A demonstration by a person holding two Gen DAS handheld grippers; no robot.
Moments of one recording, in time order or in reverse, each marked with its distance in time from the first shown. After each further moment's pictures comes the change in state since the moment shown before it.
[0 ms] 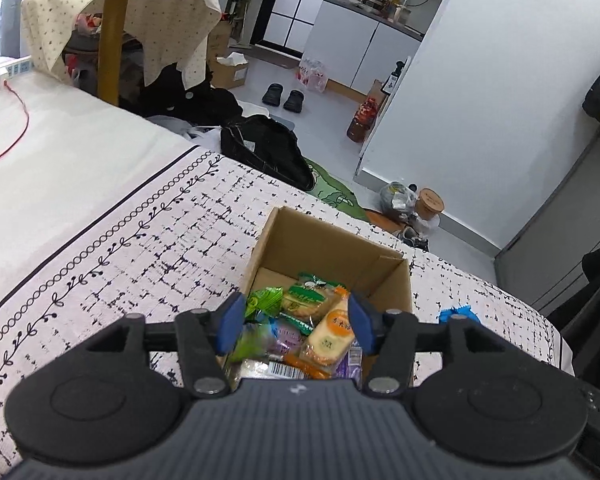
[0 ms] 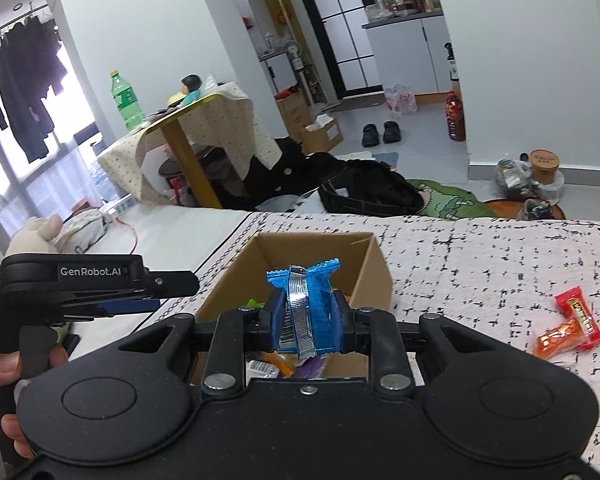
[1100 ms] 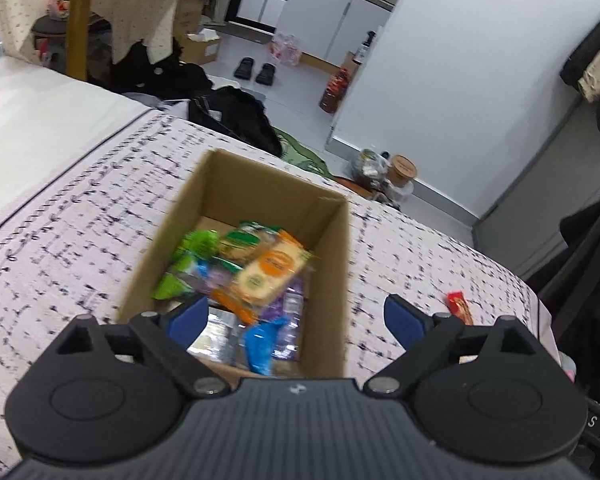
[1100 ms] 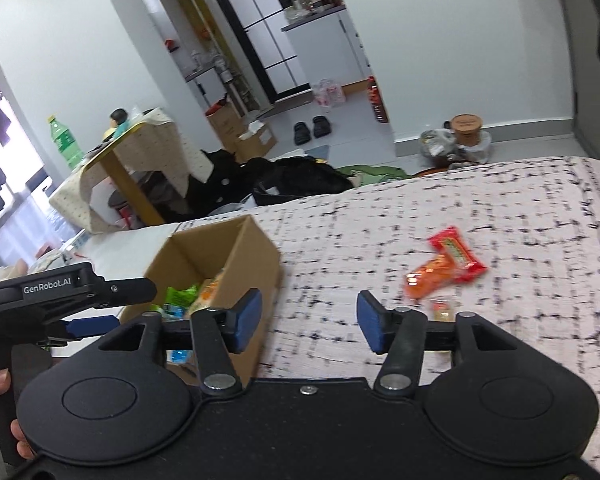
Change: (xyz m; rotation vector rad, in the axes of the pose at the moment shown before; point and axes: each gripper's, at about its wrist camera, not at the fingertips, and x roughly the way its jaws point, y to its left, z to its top) left arm 0.008 -0.052 -0.040 0.042 0.074 -0.066; right arm -0.067 -0.088 -0.036 0.190 -0.020 -0.140
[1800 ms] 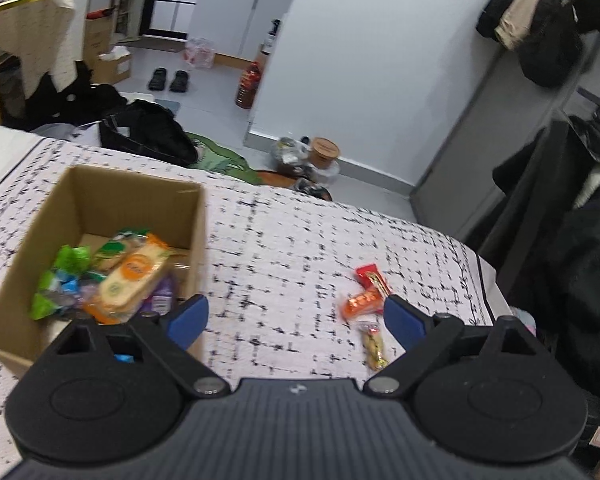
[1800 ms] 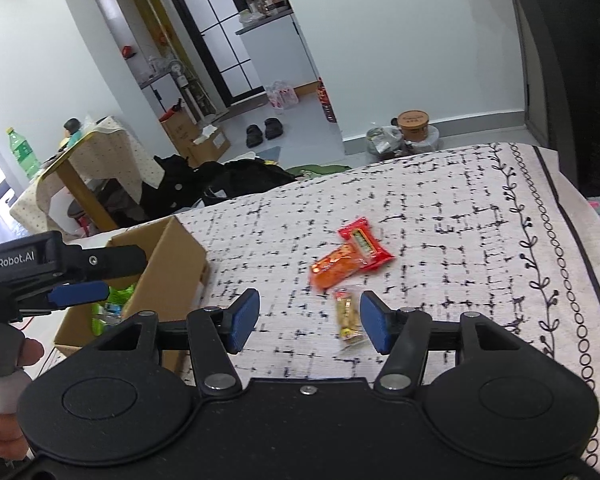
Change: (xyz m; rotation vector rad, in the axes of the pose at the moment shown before) left arm 0.023 -0.084 -0.018 0.188 0.010 -0.160; right arm -0.017 -0.055 -0.008 0.043 -0.003 -0.117
